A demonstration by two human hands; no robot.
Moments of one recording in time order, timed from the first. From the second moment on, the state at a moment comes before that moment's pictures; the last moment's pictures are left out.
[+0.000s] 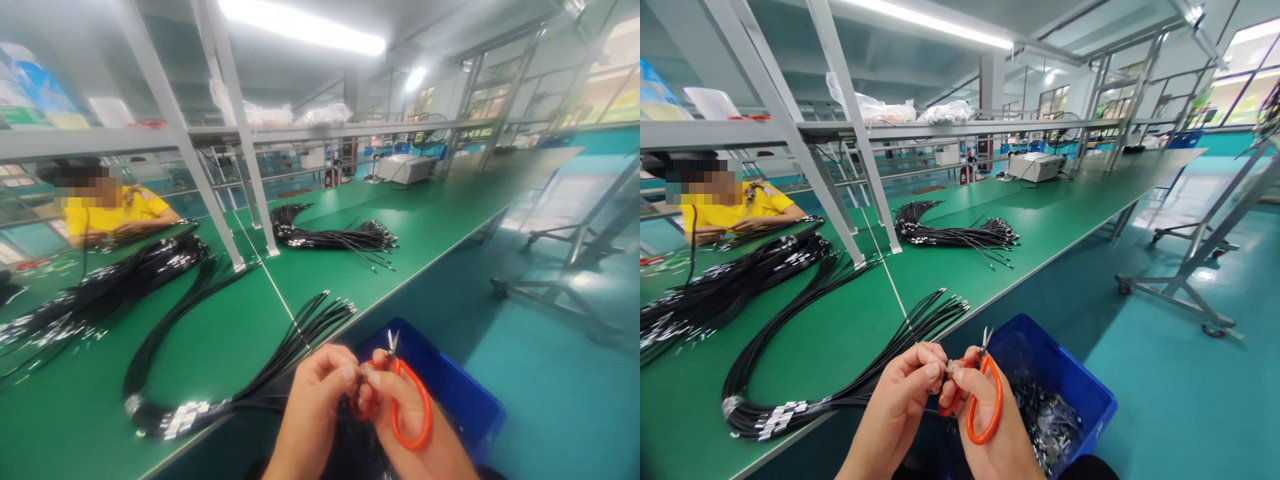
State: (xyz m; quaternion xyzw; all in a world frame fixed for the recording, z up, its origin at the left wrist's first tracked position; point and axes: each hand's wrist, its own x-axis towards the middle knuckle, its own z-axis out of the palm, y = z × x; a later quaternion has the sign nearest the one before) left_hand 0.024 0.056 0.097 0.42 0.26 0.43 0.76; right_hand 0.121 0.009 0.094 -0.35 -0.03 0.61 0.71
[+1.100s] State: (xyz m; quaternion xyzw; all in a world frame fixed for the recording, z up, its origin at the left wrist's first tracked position) left_hand 0.012 0.063 0.086 0.61 0.36 0.48 0.52; right_hand 0.121 0.013 0.095 -0.36 0.02 0.60 0.71
